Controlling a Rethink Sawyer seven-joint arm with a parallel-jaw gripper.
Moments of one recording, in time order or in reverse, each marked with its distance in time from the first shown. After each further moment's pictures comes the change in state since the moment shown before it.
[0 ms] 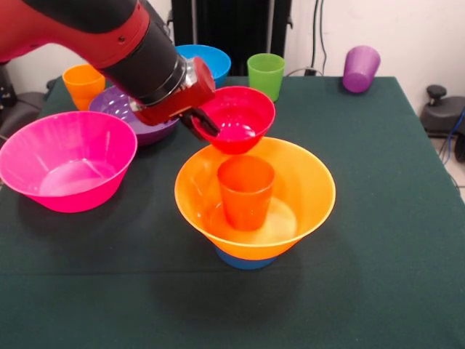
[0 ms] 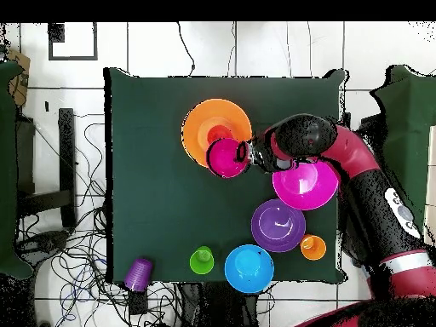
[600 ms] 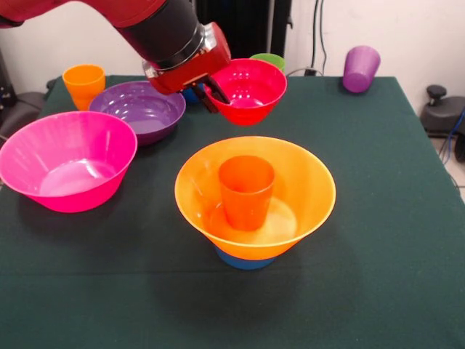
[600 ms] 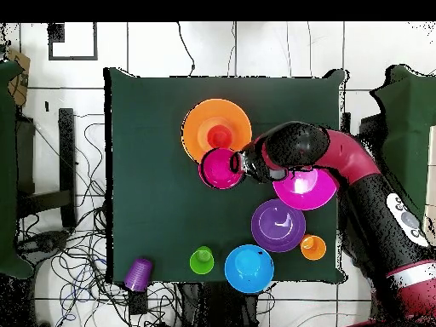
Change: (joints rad) arm 0.000 -0.104 0.013 0.119 -0.008 -0.037 0.000
